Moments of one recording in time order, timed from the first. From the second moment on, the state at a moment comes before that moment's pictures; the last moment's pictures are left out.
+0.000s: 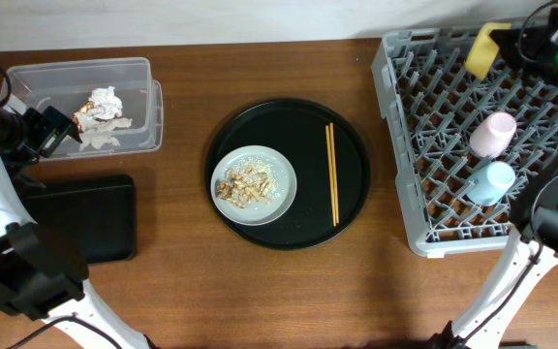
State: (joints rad) left arm 0.46 2.07 2.22 -1.68 0.16 -0.45; right arm -0.53 2.46 2.21 -0.33 -1.19 0.65
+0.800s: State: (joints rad) left arm 0.46 2.07 2.22 -1.68 0.16 -0.45; right arm -0.50 2.54 2.21 -0.16 -1.23 0.81
